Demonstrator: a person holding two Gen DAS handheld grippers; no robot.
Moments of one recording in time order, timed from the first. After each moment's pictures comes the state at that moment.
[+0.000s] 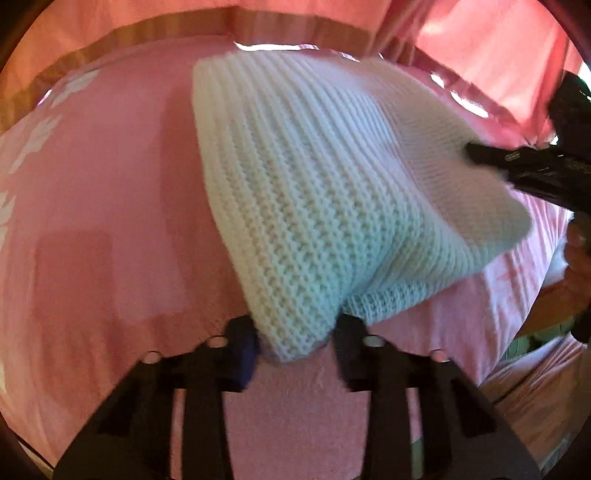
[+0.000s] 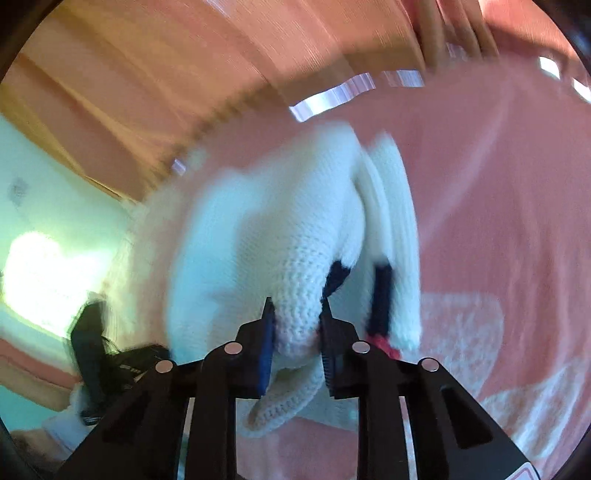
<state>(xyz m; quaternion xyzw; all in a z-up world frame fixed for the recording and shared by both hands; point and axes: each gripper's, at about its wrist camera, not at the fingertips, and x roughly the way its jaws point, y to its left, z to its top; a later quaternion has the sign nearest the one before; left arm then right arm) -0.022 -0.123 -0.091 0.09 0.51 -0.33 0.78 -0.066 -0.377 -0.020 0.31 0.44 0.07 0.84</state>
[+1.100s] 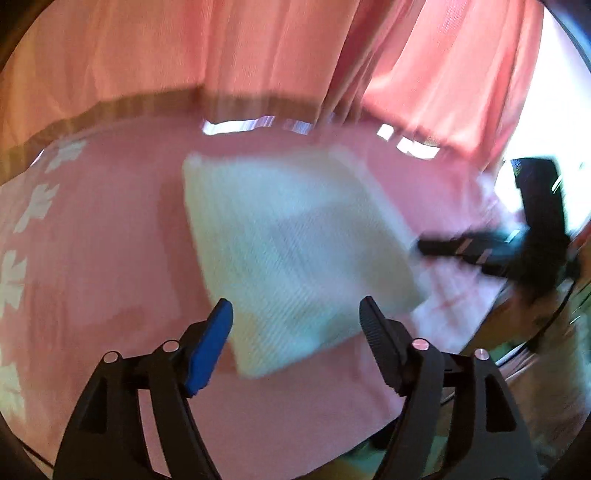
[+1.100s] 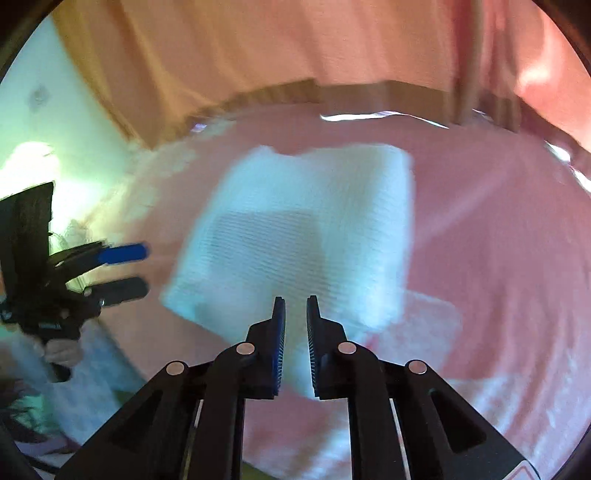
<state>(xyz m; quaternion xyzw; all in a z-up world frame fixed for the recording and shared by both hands) -0.037 -0.107 -0.003 0.04 0.41 -0.42 0.81 -0.099 -0.357 0.006 0.16 0.47 0.10 0.86</state>
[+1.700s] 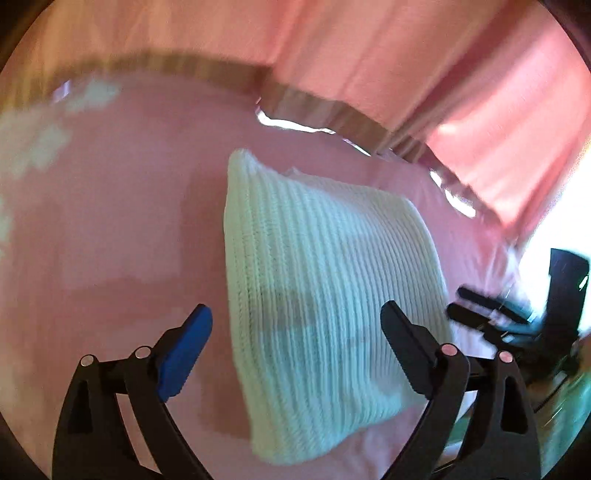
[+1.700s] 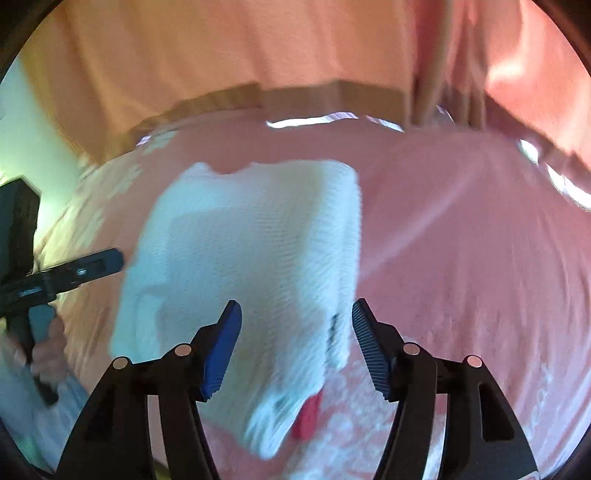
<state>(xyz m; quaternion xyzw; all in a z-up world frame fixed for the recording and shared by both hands) 0.058 -0.124 -0.049 -0.07 0.50 -0.33 0.80 -0.038 -0.390 -0.017 0.16 0.49 -0.03 0.85</state>
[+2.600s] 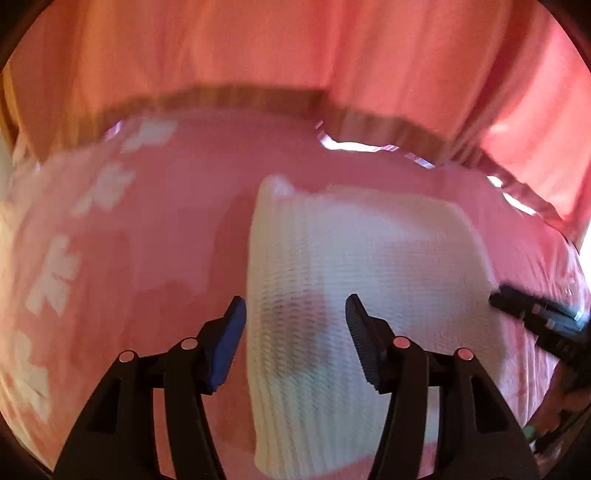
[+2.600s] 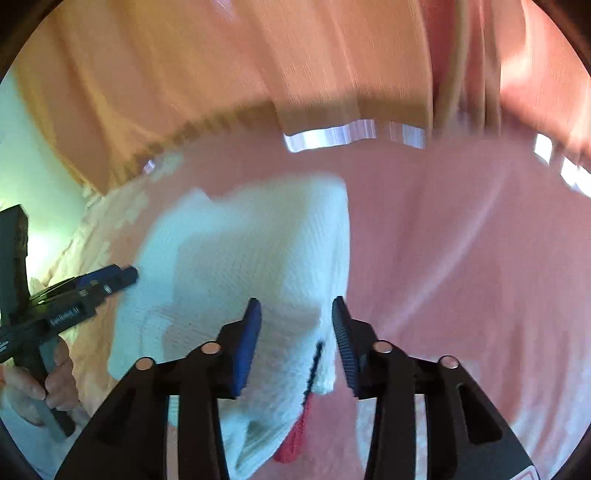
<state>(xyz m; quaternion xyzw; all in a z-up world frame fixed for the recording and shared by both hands) 0.048 -0.110 -0.023 0.04 0.42 -0.24 0.87 -0.045 -0.329 0.010 0.16 0.42 -0.02 0.89</state>
